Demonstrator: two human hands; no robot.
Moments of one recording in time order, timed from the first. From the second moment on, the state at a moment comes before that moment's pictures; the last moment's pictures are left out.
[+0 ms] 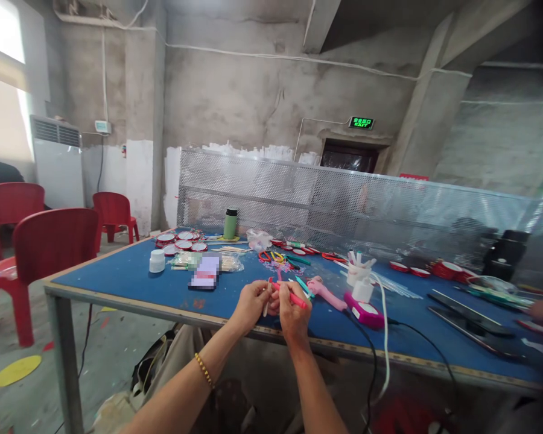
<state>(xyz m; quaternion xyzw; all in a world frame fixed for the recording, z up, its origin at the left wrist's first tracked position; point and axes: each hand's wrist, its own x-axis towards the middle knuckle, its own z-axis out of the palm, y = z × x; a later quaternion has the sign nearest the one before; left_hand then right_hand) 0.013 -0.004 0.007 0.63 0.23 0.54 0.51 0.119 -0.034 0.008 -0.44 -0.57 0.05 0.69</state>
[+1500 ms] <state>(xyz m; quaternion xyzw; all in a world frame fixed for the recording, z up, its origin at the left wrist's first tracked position) 0.003 -0.015 0.005 0.64 0.28 0.46 0.55 0.112 -0.038 0.008 -0.39 -0.45 0.11 0.79</state>
